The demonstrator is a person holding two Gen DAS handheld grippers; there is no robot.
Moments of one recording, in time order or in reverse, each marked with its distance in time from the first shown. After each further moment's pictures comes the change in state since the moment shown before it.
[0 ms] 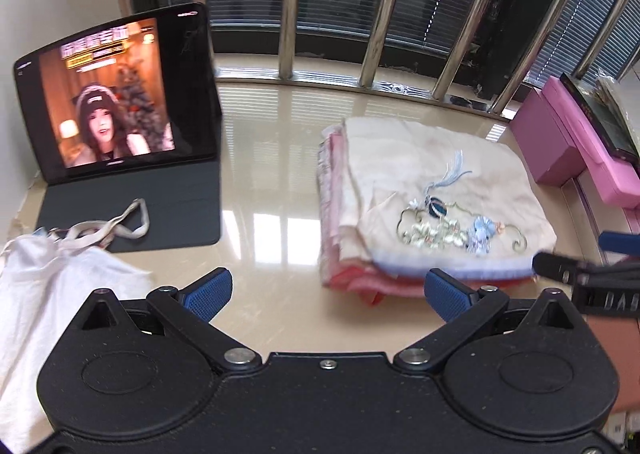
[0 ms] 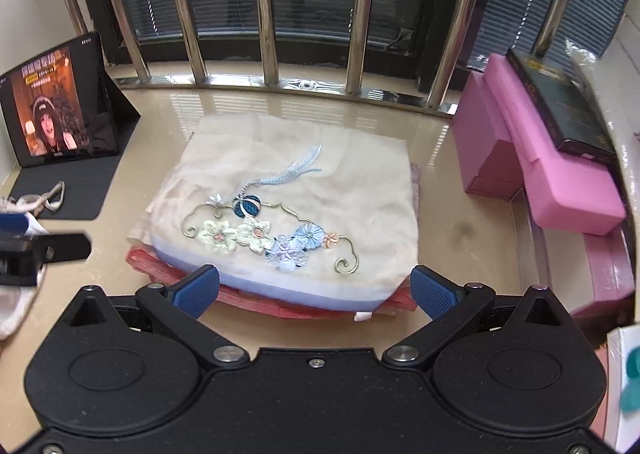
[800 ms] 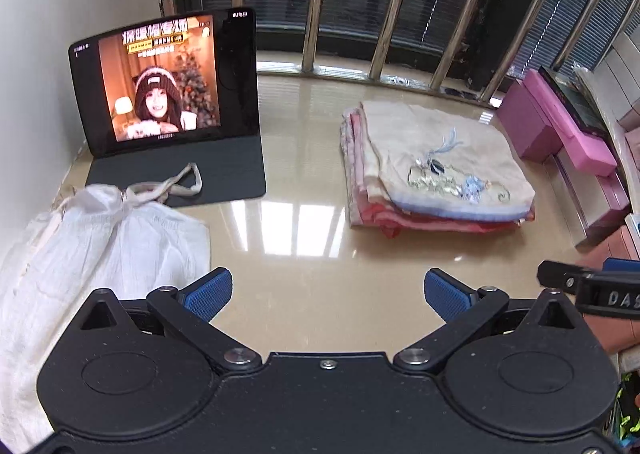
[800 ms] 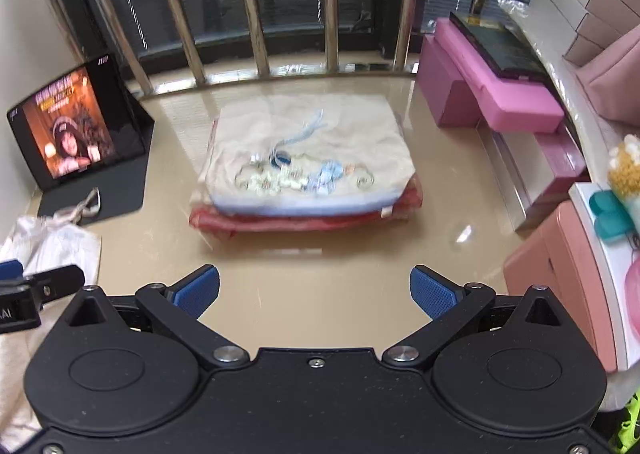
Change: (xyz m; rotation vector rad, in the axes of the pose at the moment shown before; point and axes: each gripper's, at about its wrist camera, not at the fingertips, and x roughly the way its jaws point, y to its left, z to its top) left arm -0.078 0.030 -0.051 0.010 -0.005 -0.016; right arm -0.079 0.048 -0.060 0.160 0.044 -0.045
